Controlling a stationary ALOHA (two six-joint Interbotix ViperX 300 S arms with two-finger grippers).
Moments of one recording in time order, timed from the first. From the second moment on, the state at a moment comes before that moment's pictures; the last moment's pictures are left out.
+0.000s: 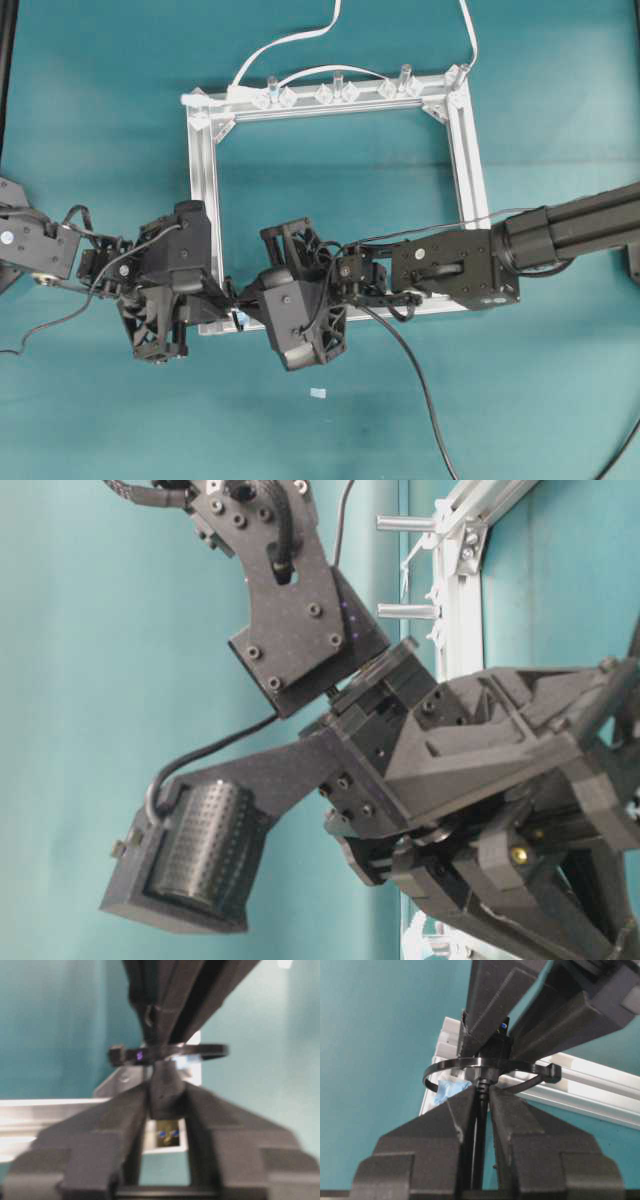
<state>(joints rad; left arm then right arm) -0.23 -0.09 0.94 -0.06 0.00 -0.33 0.14 0.38 0.31 0.33 -0.15 -0.44</state>
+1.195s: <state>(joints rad) -0.22 -0.10 0.94 -0.06 0.00 -0.34 0.14 0.38 0.32 0.33 -0.17 -0.44</state>
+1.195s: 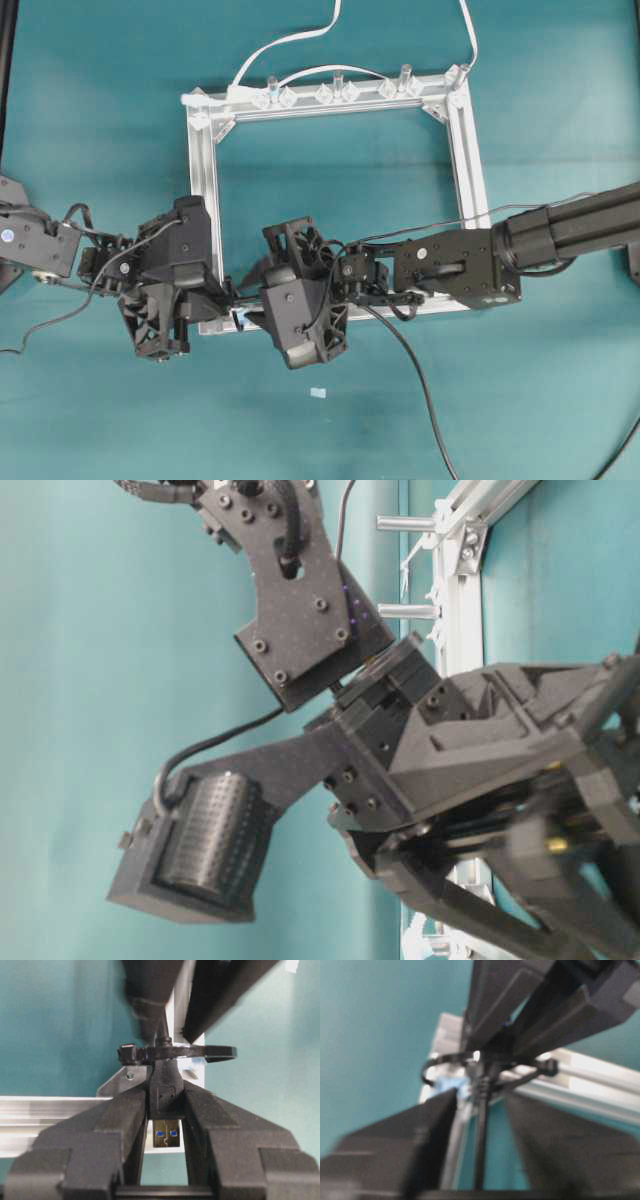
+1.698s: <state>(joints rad) -0.22 -0.11 0.94 -0.06 0.01 -0.34 0.15 0.38 0.33 0.33 -0.17 -0.44</state>
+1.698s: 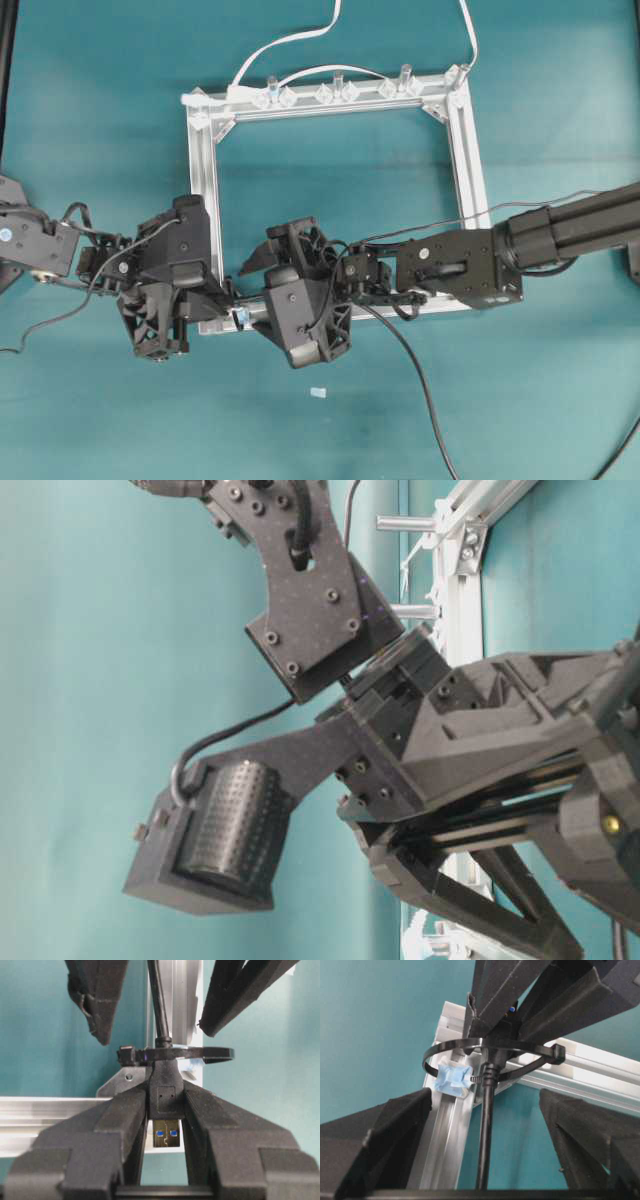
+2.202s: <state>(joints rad) -0.22 -0.29 1.03 -0.06 0.19 -0.34 0.15 0.38 0.33 0.33 -0.17 -0.44</state>
